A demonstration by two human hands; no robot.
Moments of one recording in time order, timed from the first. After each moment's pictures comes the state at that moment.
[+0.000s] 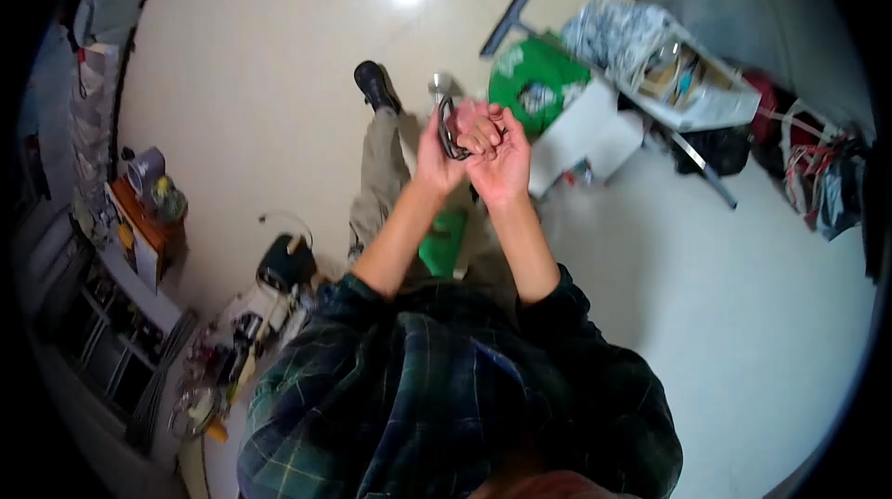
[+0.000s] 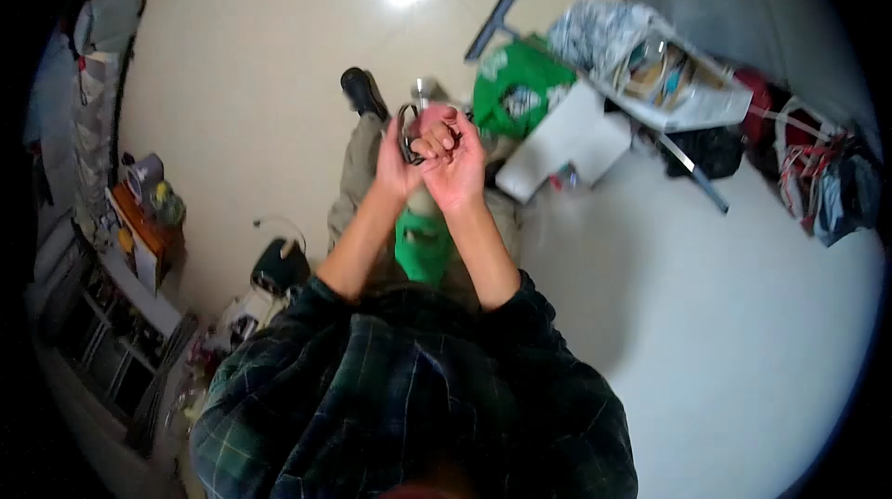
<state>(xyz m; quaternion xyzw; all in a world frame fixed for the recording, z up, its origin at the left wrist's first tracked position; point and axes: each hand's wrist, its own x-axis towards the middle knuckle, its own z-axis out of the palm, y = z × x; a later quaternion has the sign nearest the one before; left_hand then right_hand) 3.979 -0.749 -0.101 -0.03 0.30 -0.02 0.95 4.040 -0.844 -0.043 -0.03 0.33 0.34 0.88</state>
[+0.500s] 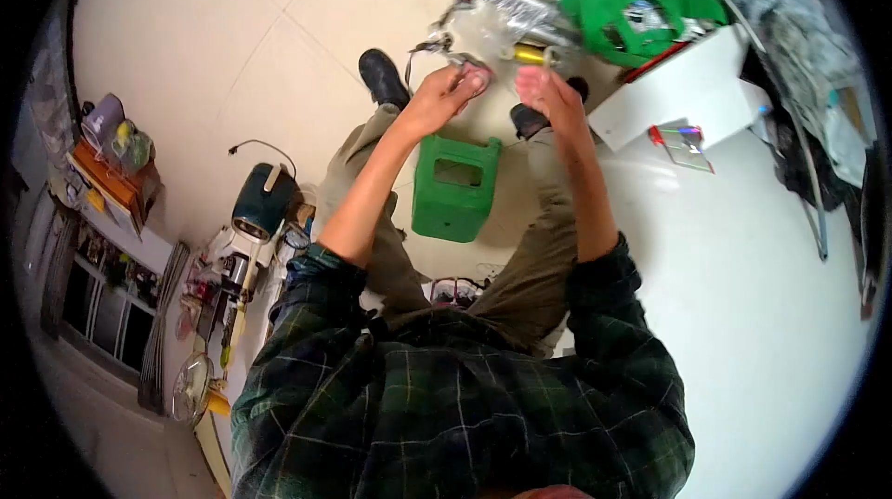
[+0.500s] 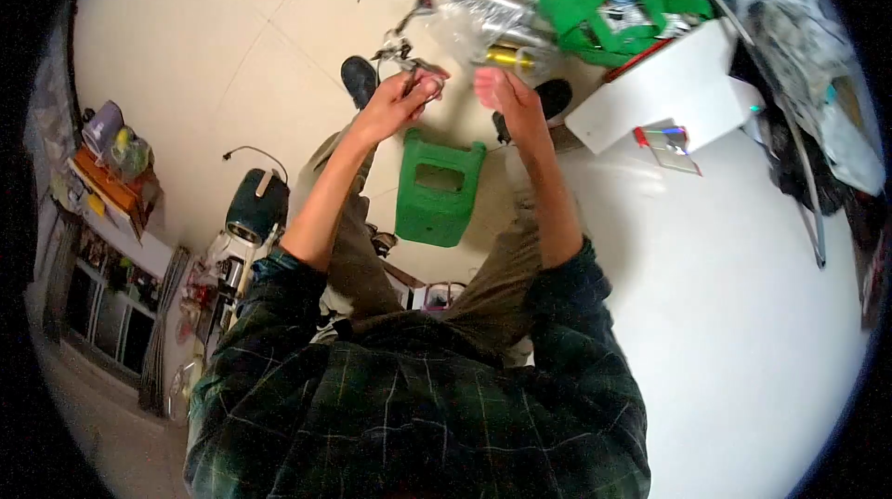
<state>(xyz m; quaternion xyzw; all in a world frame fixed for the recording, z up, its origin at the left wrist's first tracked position) 3.788 -0.684 -0.351 0.56 0.33 -0.32 0.69 3.893 -0.874 -0.339 -0.61 0.14 0.52 0.58</state>
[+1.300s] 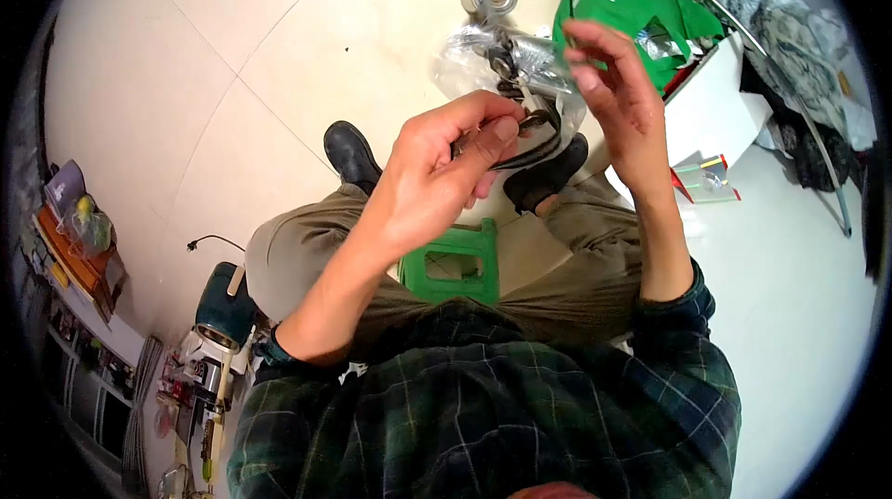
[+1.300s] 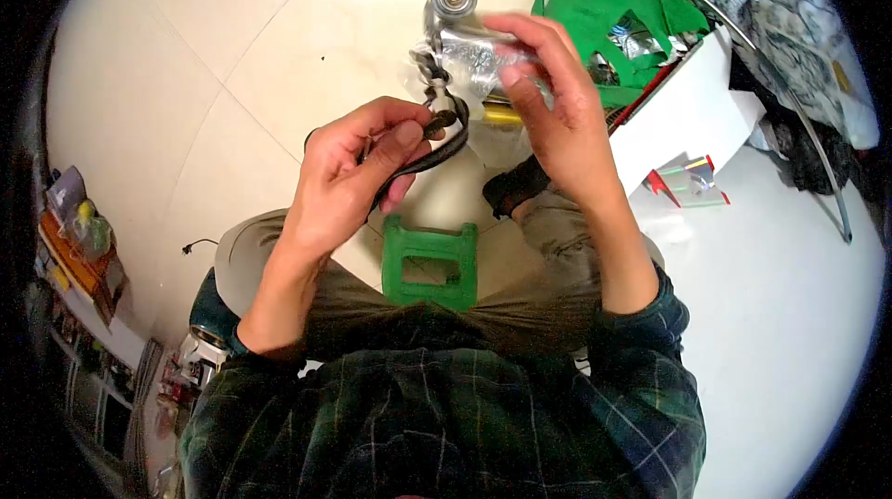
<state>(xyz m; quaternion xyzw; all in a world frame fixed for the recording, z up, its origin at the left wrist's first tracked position) 3.800 -0.660 -0.295 0.49 0.31 -0.17 0.79 3.916 -0.826 -0.327 -0.79 -0.10 0.33 0.51</state>
